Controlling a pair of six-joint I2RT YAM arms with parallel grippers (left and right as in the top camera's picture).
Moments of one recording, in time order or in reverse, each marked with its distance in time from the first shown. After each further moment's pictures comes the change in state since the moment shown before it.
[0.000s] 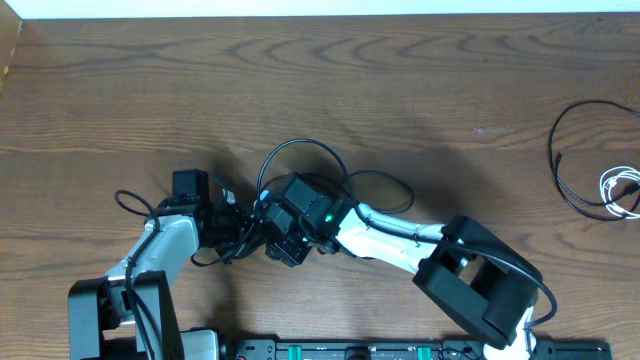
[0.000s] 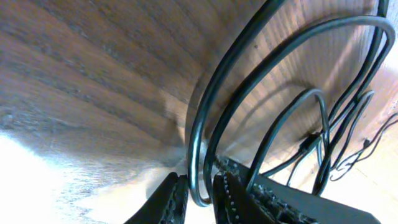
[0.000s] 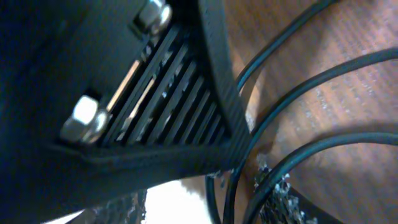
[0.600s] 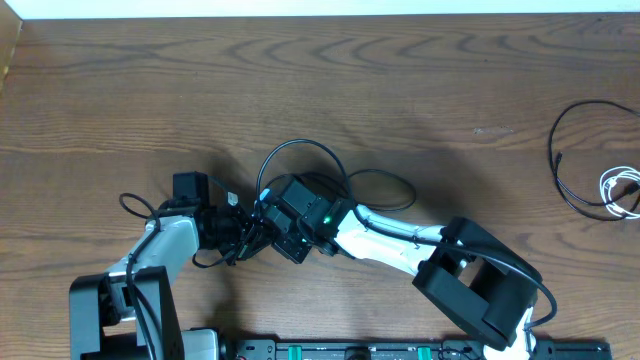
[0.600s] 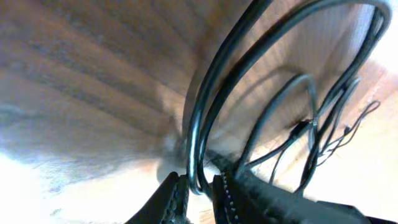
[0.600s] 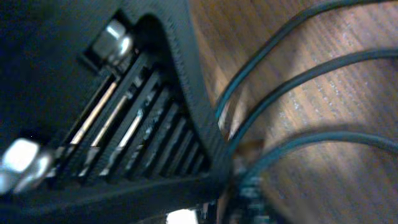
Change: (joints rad) left arm 0.005 0.014 -0.016 0.024 0.085 -0.016; right arm 0.009 0.000 0.003 -0.014 0.080 -0.007
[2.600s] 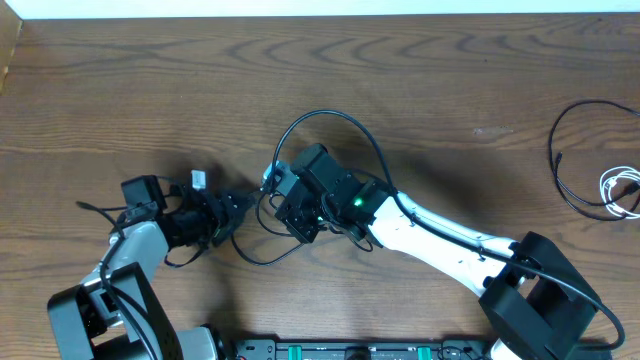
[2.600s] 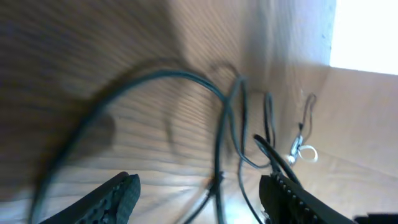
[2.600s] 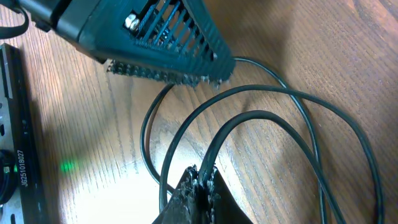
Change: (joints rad) left arm 0.274 0.000 0.004 0.126 0.177 0.368; right arm -0.098 -0.212 -0.005 -0.039 -0.101 -0.055
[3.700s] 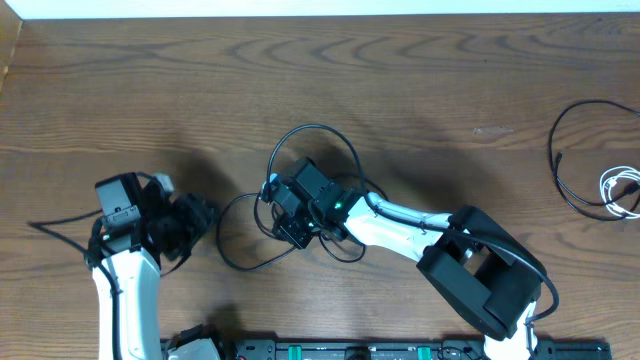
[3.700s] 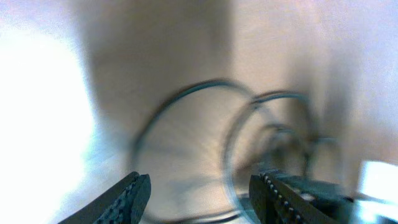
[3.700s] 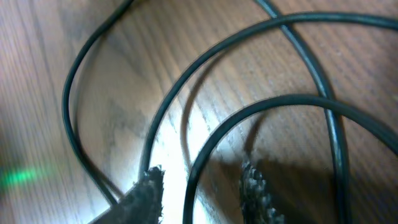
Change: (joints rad) left arm 0.008 -0.374 0.115 -0.406 -0.508 -0.084; right arm 0.015 0.218 -0.001 0.115 -0.008 0.078
